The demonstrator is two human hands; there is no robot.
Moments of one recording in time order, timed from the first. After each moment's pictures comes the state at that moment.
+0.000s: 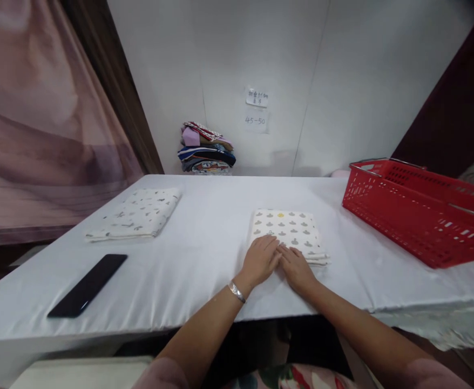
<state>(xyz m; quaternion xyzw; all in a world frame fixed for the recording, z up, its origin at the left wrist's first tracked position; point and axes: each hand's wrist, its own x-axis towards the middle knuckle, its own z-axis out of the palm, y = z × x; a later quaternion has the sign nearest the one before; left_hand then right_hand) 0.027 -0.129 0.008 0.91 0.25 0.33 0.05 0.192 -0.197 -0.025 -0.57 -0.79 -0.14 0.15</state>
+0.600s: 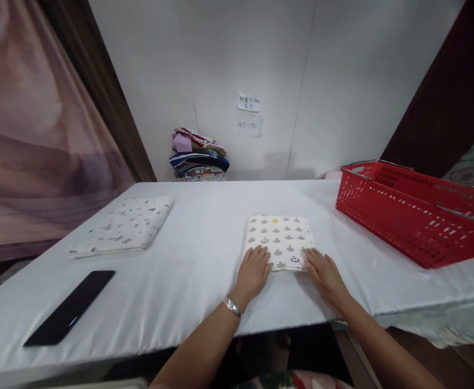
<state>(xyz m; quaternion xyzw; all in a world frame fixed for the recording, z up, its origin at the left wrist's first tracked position) 0.034 -0.125 -0.014 0.92 0.31 0.25 0.04 0.271 -0.235 -0.022 -0.74 -0.64 -0.04 0.22</state>
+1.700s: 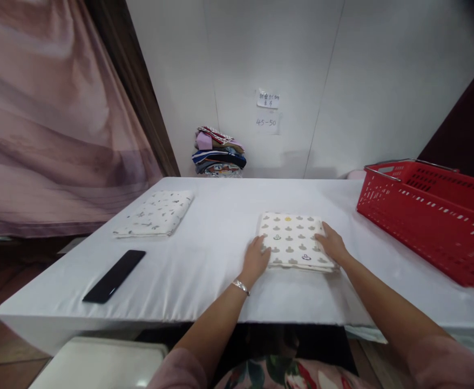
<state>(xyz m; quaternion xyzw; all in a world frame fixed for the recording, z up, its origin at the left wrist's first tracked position) 0.030 -0.108 -0.012 0.78 0.50 0.30 0.23 0.329 -0.134 -0.015 -0.80 -0.53 0.06 0.27</state>
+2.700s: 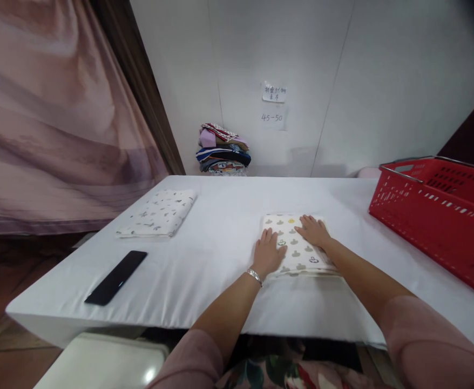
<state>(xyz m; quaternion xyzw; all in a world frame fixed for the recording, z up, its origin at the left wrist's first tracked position) 0.067 -0.083 -0.011 0.84 0.48 0.19 0.16 0.293 -0.058 0.000 -0.74 -0.67 0.05 0.04</state>
